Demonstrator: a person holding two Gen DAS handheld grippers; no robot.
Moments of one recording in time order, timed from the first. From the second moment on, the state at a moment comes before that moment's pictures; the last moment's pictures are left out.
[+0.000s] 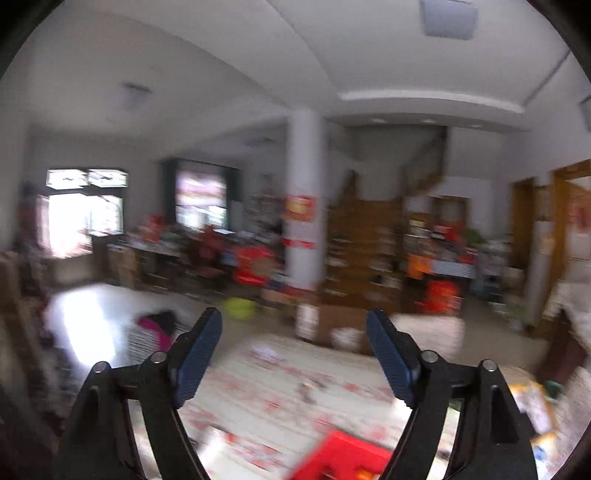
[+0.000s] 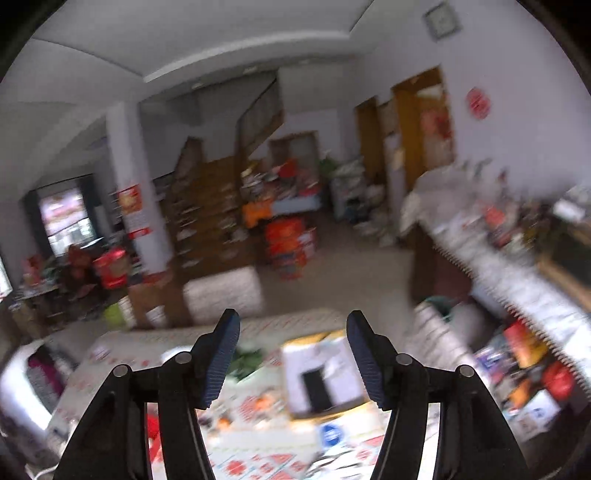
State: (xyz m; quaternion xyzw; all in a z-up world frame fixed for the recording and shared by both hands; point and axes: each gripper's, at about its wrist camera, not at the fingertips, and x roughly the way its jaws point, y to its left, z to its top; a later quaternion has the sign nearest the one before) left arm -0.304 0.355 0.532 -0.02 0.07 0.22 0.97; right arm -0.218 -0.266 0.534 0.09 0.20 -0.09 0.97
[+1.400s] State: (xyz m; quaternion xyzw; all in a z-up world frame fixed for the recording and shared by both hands) left arm 0.055 0.117 0.011 -0.03 0.45 -0.07 0.89; right arm 0.069 -0.052 0.008 0.03 0.44 0.18 0.88
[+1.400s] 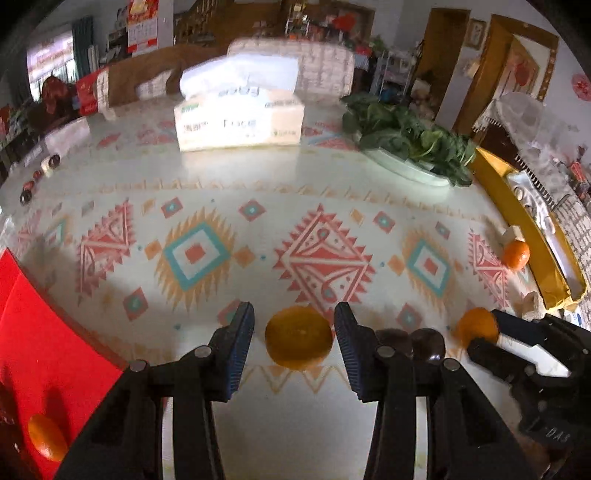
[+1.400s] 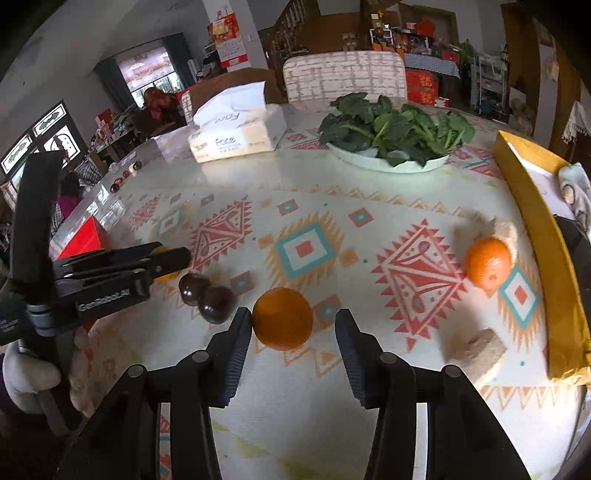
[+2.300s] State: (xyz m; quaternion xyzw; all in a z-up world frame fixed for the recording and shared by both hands) left arm -0.056 0.216 0.088 -0.14 0.34 -0.05 0.93; right arm 0.019 -0.016 0.054 0.00 0.39 0.18 0.90
